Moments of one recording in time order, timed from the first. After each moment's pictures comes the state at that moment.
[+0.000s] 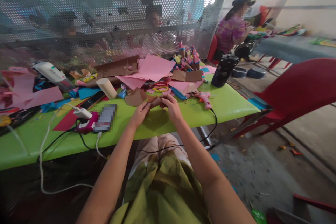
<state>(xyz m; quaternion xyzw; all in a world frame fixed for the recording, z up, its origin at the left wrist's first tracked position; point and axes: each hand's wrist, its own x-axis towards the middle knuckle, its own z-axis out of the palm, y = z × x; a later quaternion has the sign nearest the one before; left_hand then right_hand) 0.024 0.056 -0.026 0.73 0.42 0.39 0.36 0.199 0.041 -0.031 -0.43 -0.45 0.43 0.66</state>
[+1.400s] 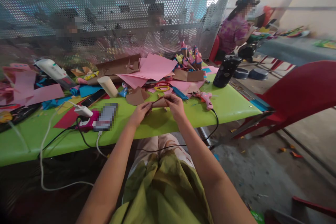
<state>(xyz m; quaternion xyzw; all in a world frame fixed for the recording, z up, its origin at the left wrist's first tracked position) 0.024 0.057 -0.024 0.65 0.39 0.42 0.50 0.212 0.048 -0.035 -0.39 -0.48 0.40 0.68</state>
